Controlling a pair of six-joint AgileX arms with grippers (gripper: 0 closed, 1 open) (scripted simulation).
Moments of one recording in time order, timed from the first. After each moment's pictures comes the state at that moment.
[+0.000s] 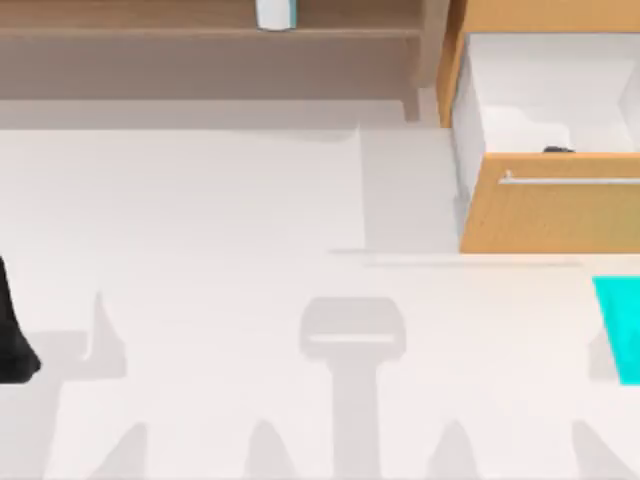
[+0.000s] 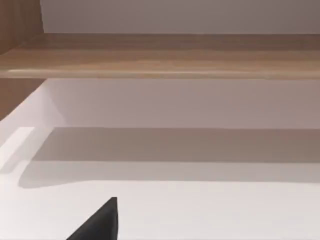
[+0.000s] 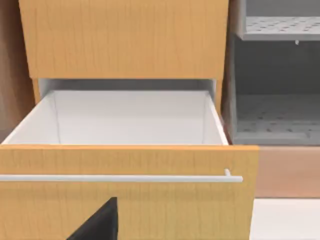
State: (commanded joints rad) left arm 0.00 0.00 0.00 0.00 0.00 0.00; right arm 0.00 0.00 0.00 0.00 0.00 0.00
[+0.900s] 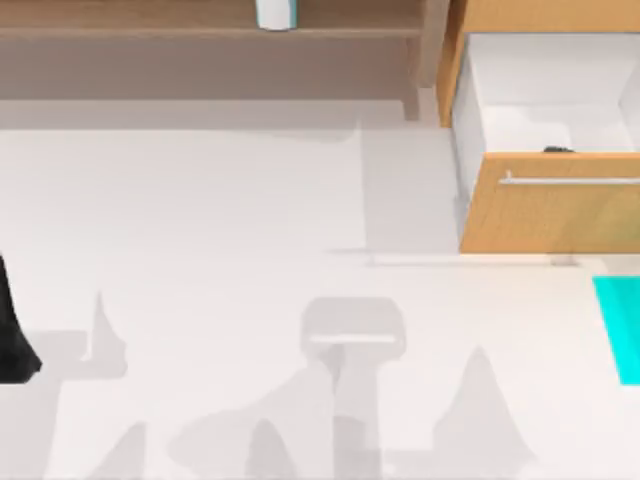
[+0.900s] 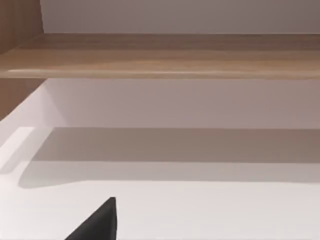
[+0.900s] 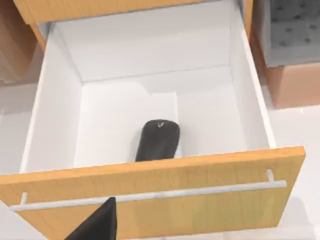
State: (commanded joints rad) left arm 0.00 0.00 0.00 0.00 0.00 0.00; right arm 0.06 0.90 0.85 -0.49 0.02 0.17
